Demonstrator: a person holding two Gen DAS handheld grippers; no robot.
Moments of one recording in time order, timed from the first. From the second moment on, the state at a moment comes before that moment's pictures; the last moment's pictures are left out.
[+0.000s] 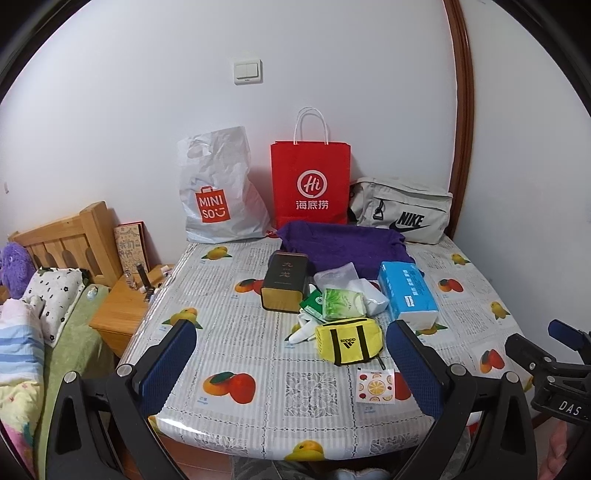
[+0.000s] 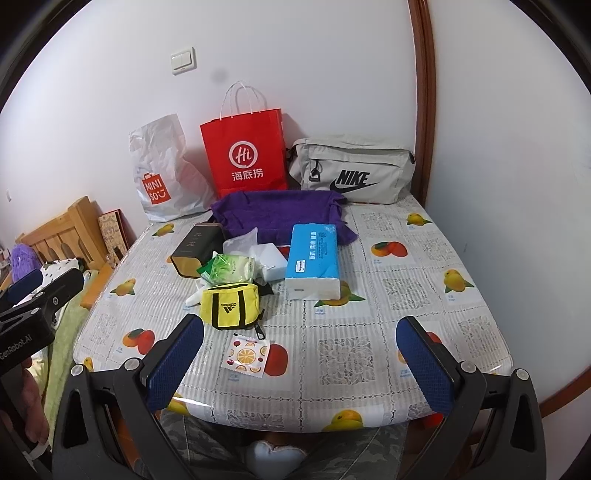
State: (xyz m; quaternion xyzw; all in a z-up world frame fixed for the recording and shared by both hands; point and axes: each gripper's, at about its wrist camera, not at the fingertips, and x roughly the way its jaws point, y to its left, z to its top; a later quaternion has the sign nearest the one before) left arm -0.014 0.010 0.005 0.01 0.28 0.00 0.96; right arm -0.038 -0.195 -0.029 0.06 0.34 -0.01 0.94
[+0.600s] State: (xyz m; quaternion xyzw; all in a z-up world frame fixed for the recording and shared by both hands) left arm -0.015 0.011 0.010 0.01 0.28 0.01 0.96; right arm -0.038 -0.196 -0.027 0.06 0.34 -0.01 0.94
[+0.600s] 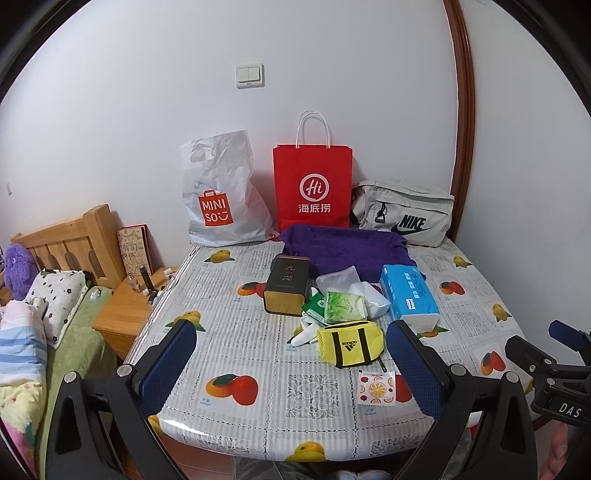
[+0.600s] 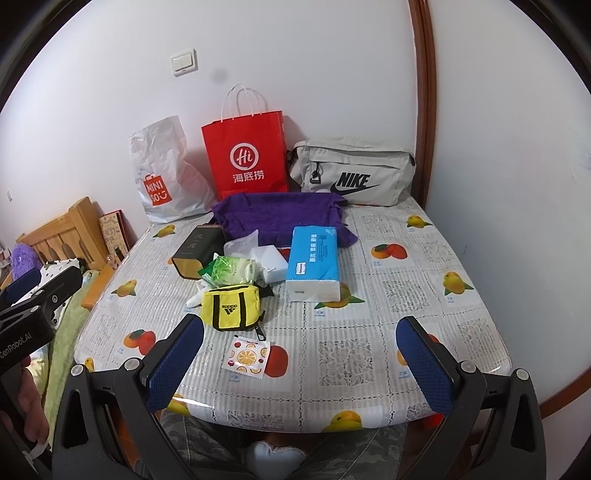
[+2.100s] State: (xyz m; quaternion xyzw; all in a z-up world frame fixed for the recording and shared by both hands) left arm 0.065 0.013 -0.088 -0.01 0.38 -0.03 0.92; right arm 0.019 -0.190 -0.122 0.05 0.40 0.04 0.91
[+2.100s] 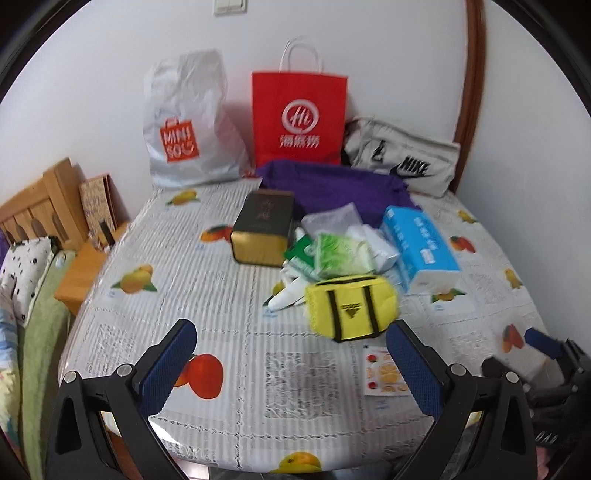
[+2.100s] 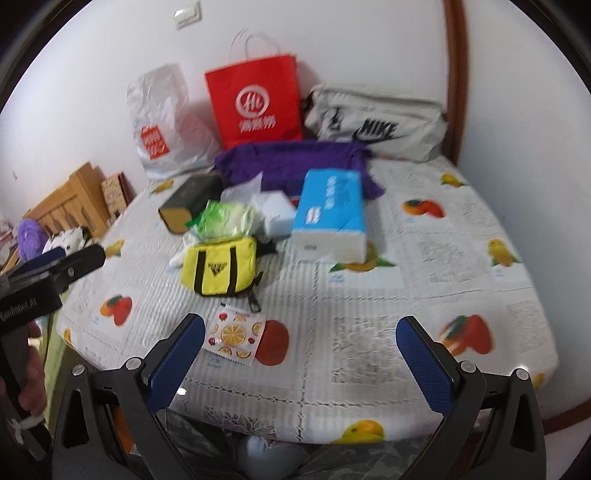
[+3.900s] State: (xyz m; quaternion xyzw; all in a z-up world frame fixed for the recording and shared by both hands) left arm 0.172 -0.014 -0.194 -0.04 0.47 -0.15 0.87; right arm 0.073 -0.180 -0.213 0.02 0.44 0.04 0.90
